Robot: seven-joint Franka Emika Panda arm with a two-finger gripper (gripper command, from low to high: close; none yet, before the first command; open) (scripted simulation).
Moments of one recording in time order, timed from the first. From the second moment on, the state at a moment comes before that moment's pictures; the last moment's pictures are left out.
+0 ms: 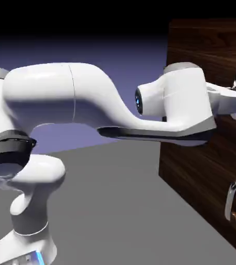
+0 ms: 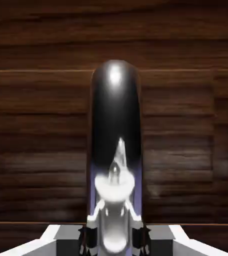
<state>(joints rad) 0.96 -0.78 -1.16 -2.04 -2.80 3.00 2.89</state>
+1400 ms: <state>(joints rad) -0.47 -1.18 0.02 -2.79 -1.83 2.98 2.64</state>
